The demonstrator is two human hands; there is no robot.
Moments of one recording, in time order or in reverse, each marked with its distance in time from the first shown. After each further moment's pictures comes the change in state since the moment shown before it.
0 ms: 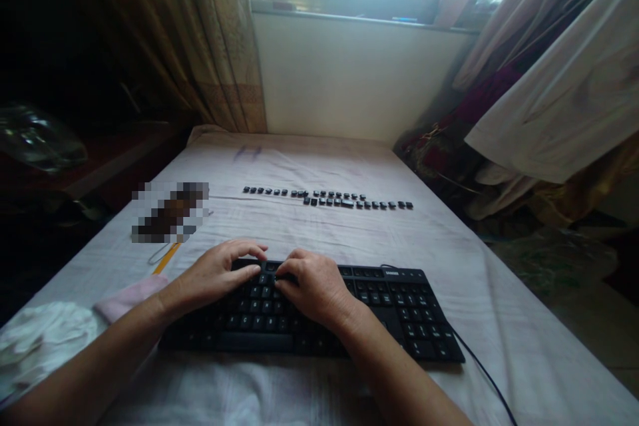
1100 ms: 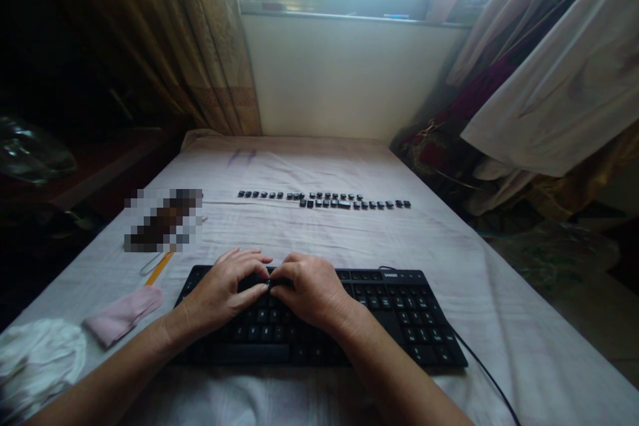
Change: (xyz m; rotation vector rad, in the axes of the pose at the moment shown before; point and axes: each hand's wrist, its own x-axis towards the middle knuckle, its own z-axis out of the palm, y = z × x) left_hand -0.004 0.003 0.025 0.089 0.028 0.096; right_hand 0.003 0.006 -0.001 0.059 0.003 -0.036
